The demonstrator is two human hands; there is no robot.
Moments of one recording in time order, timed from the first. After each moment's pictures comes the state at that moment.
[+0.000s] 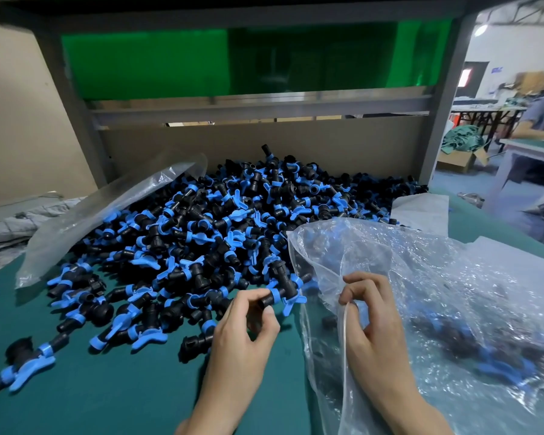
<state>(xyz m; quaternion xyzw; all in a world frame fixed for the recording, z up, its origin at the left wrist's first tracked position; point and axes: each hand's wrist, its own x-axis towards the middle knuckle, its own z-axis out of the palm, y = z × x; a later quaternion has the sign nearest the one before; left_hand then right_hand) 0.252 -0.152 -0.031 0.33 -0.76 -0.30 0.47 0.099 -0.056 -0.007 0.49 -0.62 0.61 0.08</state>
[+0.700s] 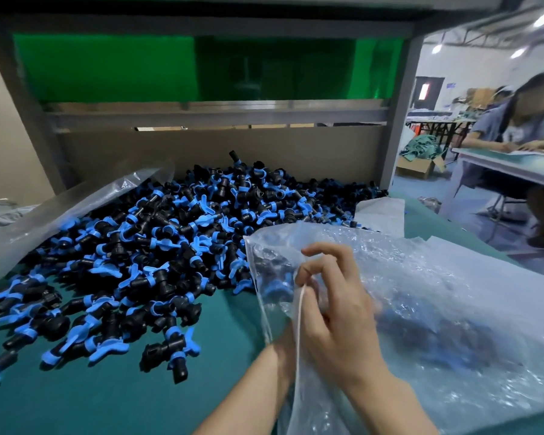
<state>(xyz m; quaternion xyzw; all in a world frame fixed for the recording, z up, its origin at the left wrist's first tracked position) 0.180 -0.099 0.005 0.15 -0.79 -0.57 0.20 0.105 -0.039 0.042 0.56 -0.59 0.56 0.18</state>
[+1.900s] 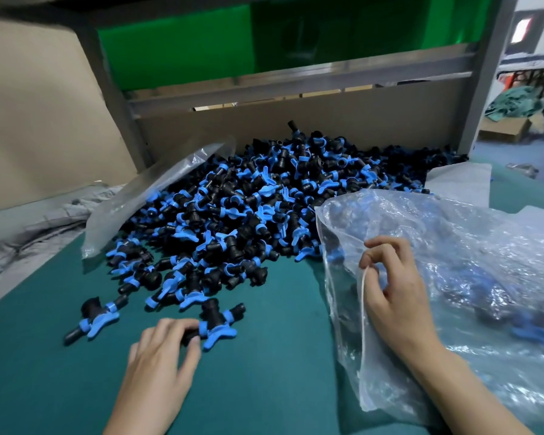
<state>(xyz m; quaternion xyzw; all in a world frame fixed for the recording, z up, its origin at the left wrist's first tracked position) 0.399 -0.140 -0.030 0.52 -0.82 -0.07 0.22 0.090 -0.064 -0.014 0.53 -0.62 0.57 0.11</state>
